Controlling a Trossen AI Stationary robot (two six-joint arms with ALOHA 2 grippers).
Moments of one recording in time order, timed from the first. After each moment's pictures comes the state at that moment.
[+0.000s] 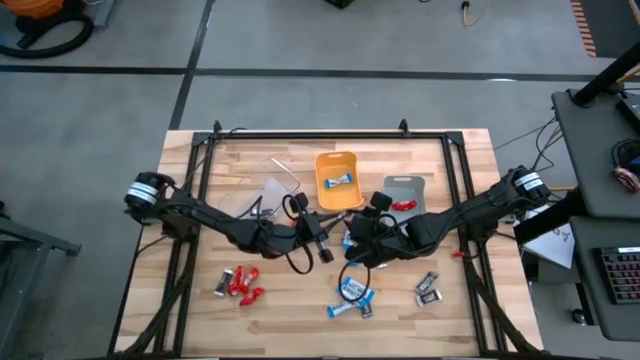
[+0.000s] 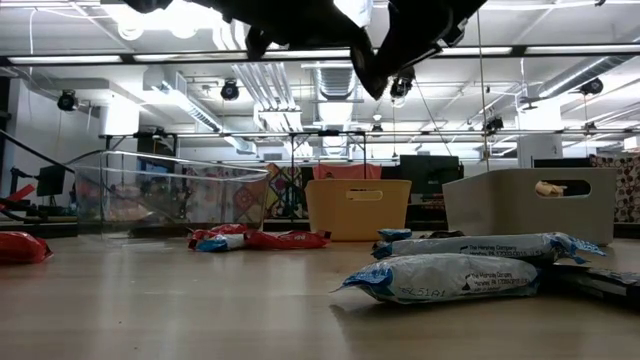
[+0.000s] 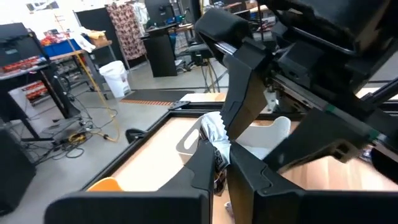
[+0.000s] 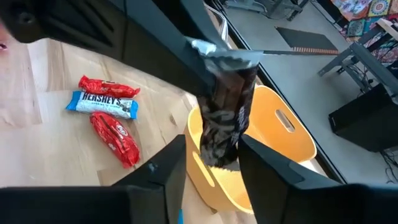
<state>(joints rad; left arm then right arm) -0.30 1.69 0.99 0.58 -0.78 0.11 0.35 1.60 1.19 -0.49 0.84 0.31</state>
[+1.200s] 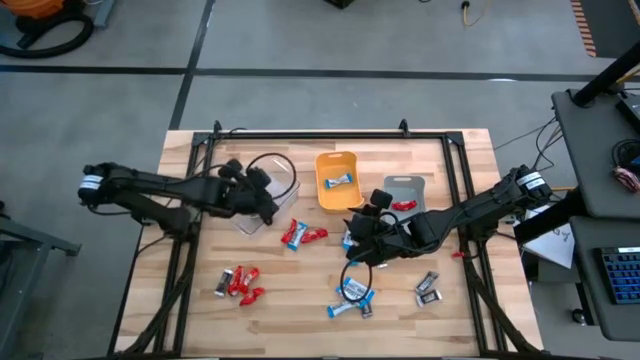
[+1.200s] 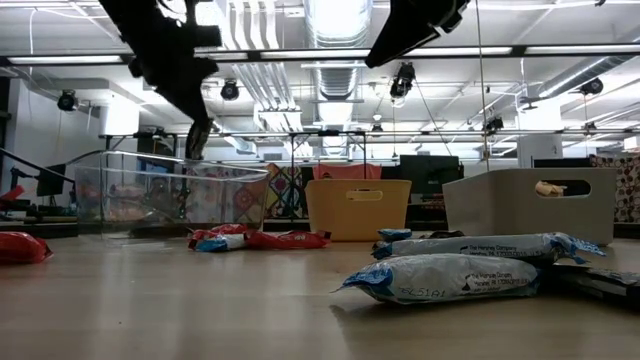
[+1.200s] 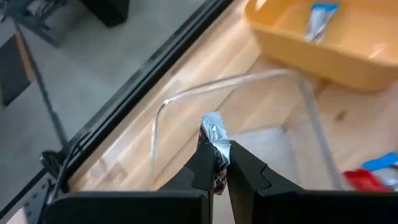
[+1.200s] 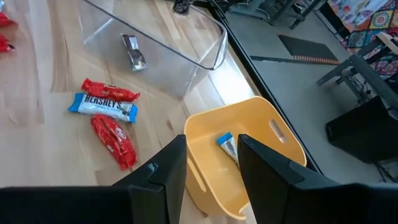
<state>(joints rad) -0.04 1.25 0.95 -0.85 -0.77 -0.54 0.35 1.58 1.23 -0.54 0.83 0.25</state>
